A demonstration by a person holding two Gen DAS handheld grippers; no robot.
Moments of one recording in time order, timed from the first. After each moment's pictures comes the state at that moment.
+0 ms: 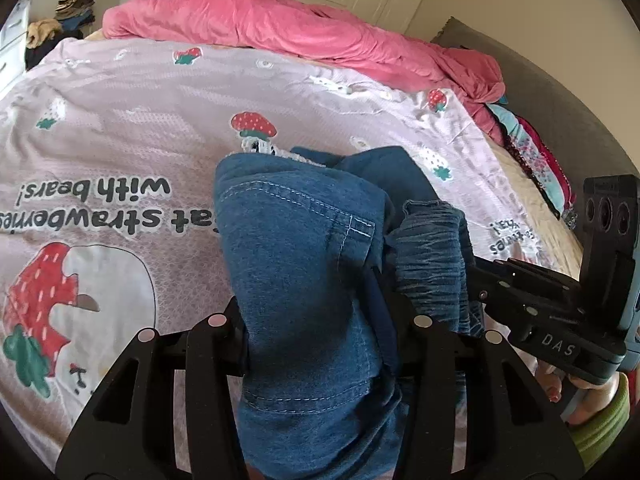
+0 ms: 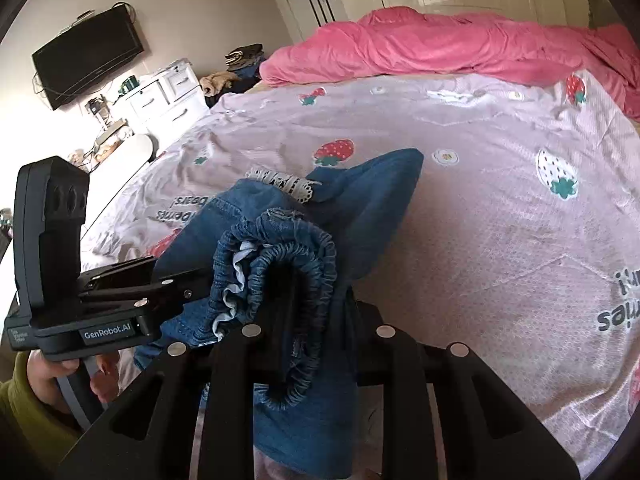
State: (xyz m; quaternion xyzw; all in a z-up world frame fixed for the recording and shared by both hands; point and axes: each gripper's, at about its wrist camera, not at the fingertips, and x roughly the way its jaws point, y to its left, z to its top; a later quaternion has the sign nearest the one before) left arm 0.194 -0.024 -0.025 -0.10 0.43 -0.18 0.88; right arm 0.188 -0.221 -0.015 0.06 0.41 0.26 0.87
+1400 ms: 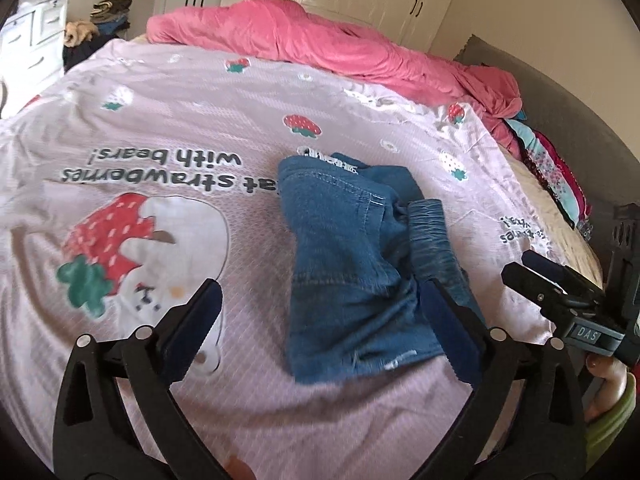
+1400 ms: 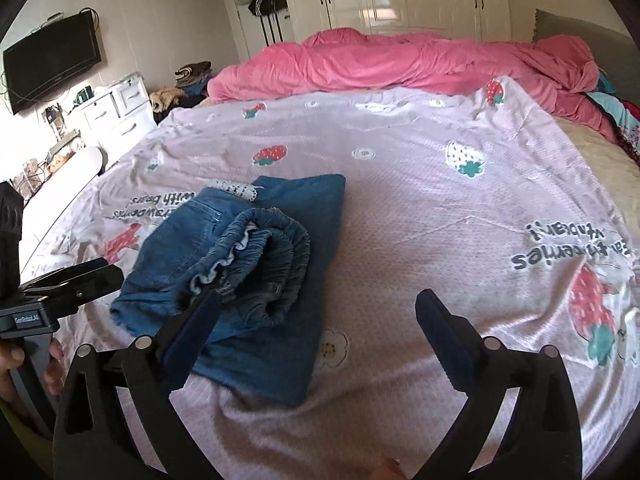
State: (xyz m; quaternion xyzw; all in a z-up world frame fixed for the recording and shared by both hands) left arm 0.120 0.013 -0.011 -0.10 0.40 -0.12 0.90; right arm 0.122 -0.257 -0.009 0.04 0.38 0.15 0.91
